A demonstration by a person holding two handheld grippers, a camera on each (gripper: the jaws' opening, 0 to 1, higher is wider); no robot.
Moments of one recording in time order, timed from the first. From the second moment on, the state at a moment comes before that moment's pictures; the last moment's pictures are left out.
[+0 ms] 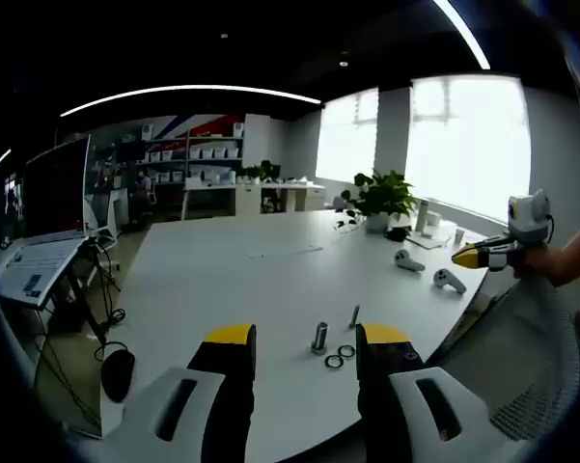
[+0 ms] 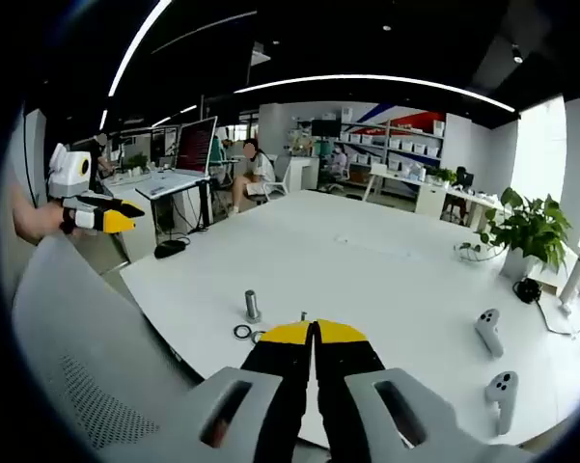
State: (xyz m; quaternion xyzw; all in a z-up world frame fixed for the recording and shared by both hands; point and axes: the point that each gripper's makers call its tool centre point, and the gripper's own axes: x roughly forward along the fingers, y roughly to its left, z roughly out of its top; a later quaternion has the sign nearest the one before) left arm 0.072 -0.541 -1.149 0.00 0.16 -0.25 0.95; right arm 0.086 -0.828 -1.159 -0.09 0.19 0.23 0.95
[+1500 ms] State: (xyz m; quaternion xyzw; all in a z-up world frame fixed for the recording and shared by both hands) left arm 0.074 -0.537 -1.152 -0.01 0.17 -0.24 0.95; right arm 0.078 -0.825 -1.201 0.03 0.28 0.22 0.93
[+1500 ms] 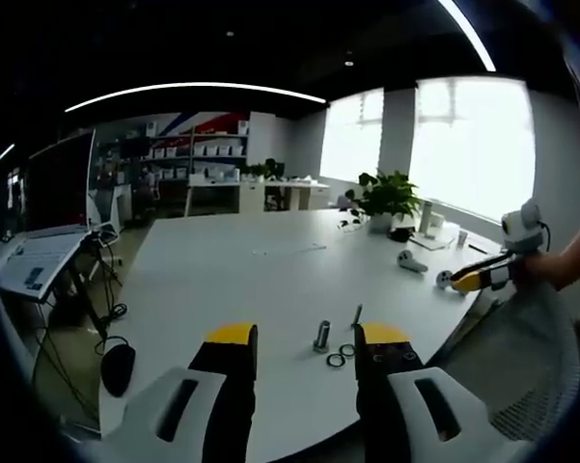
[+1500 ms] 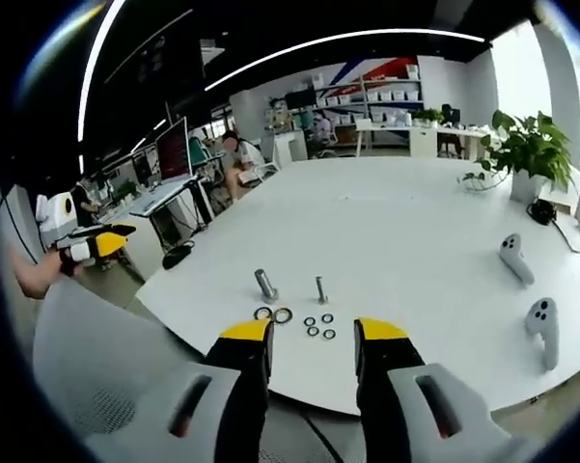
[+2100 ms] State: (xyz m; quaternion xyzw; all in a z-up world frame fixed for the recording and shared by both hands) left arm 0.073 -0.537 -1.151 -0.02 0.17 -0.24 0.95; right arm 0.076 -0.825 -1.207 0.06 0.30 0.22 0.93
